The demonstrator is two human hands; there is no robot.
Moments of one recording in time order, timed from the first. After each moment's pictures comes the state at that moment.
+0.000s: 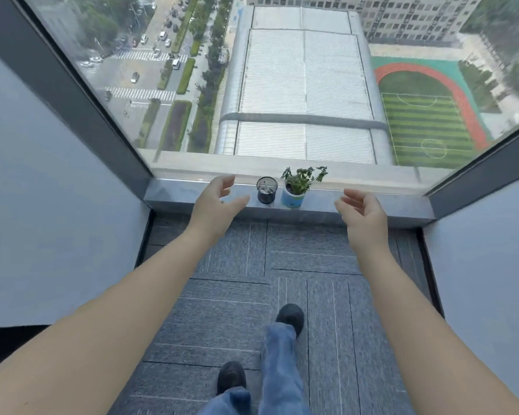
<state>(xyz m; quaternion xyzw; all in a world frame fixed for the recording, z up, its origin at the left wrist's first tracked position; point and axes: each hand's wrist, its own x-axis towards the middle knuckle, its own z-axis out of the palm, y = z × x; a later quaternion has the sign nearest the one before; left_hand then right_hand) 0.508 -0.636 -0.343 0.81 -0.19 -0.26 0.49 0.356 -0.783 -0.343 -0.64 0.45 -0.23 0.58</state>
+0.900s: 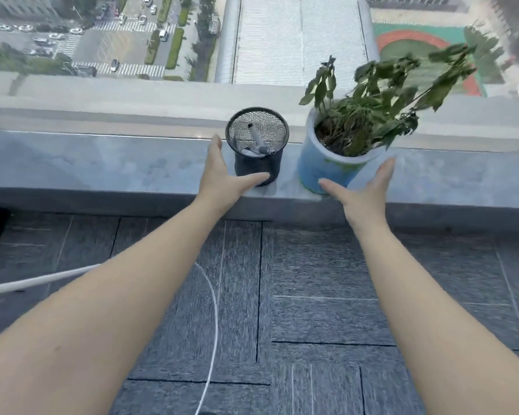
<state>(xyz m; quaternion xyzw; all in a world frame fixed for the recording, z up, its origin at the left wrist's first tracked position) 0.701 -0.860 -0.913 0.80 -0.17 -0.28 0.49 0.546 -0.997 -0.911 -0.65 0.50 -0.20 0.54</state>
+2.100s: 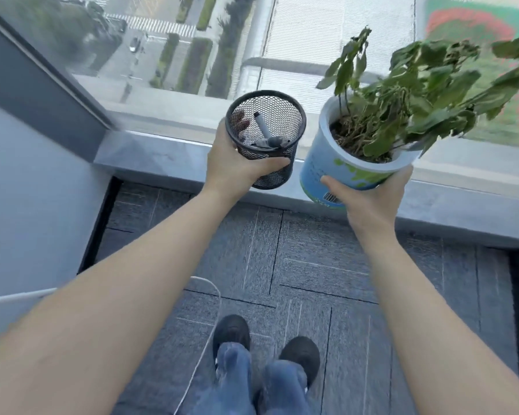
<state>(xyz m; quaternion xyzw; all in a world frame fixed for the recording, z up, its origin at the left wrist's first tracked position) 0.667 -0.783 -0.641 0.76 -0.12 -0.22 0.60 0.536 -0.918 -0.667 -0.68 0.38 -0.29 0.56</state>
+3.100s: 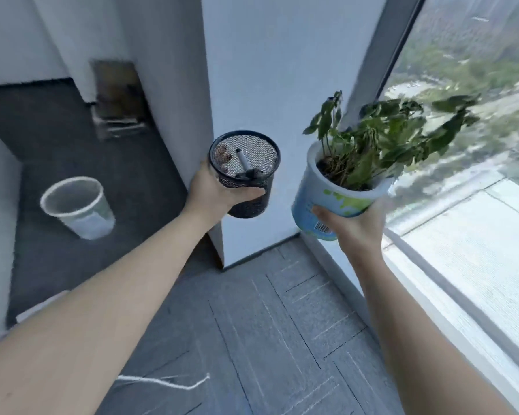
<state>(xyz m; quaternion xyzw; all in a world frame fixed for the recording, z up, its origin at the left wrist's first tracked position) 0.390 -0.342 -0.205 0.75 0.11 0.18 0.62 0.426 -0.560 -0.225 -0.78 -0.05 -0.09 0.62</state>
